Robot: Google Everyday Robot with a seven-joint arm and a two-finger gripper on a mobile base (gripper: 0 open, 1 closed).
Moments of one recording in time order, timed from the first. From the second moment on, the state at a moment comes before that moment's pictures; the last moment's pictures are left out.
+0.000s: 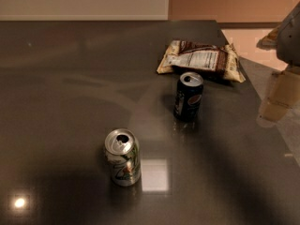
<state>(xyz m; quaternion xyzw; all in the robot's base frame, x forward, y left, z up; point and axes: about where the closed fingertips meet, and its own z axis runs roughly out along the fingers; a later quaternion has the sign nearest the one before) 0.438 -0.217 0.976 -0.60 0.78 -0.03 0.16</state>
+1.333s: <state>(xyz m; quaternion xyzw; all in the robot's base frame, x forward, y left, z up) 0.420 -0.142 0.970 -0.67 0.72 0.04 0.18</state>
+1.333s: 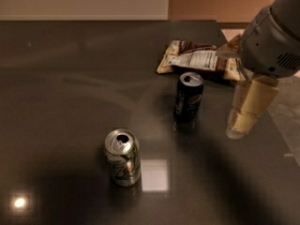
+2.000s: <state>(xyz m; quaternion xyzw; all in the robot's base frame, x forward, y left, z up) 0.393 -0.068 0.954 -0.72 0.65 0.12 0.21</state>
